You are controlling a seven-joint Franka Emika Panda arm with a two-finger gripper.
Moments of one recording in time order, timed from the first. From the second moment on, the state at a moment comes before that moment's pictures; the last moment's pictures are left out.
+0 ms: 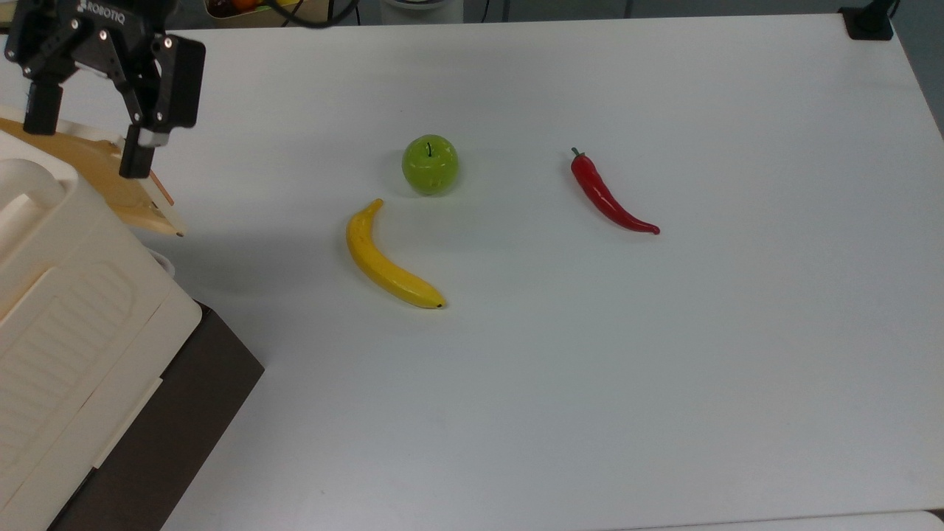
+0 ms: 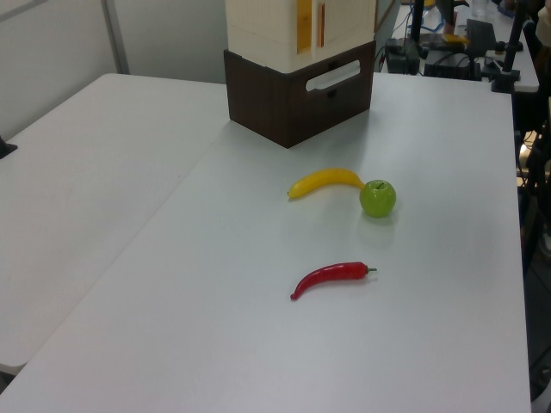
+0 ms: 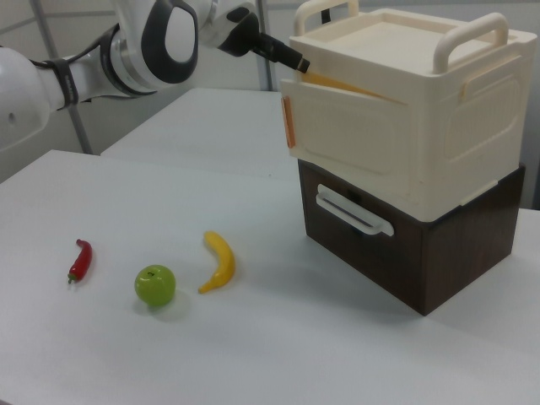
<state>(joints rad) -0.12 0.31 -0.02 -1.35 -0.33 2.57 0.50</state>
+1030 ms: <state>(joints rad) -0.12 0.27 -0.02 -1.38 -0.33 2.35 0.39</state>
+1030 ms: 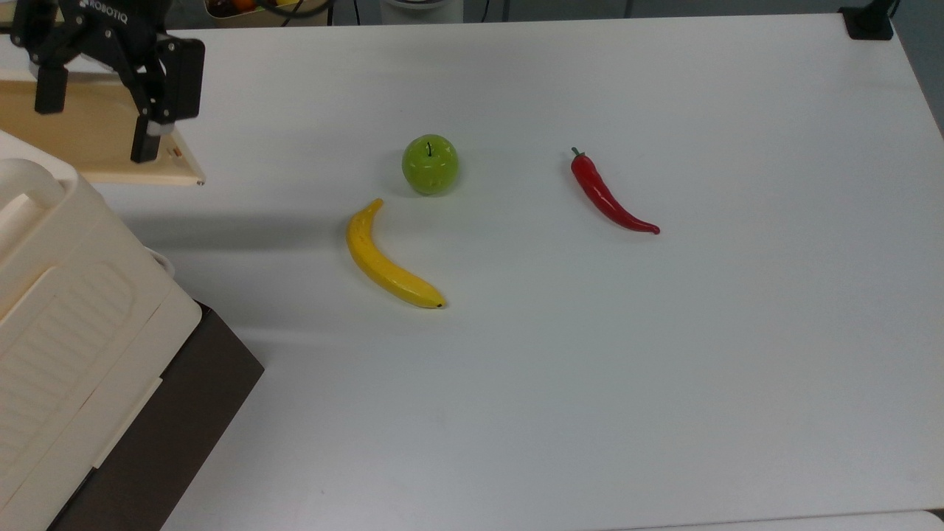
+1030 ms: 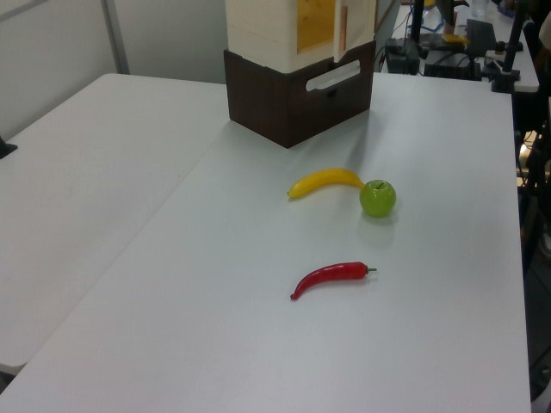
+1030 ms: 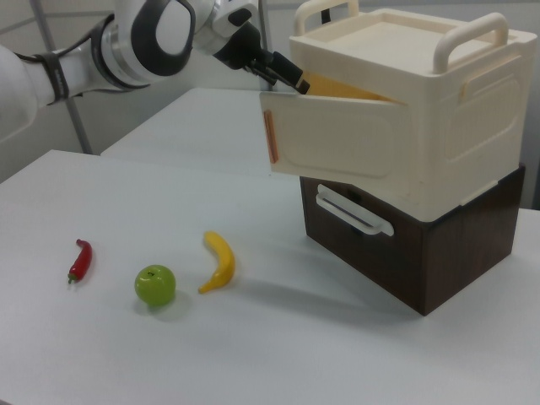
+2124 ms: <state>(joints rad) -0.15 0.17 0.00 -1.38 -0.19 1.89 -0.02</state>
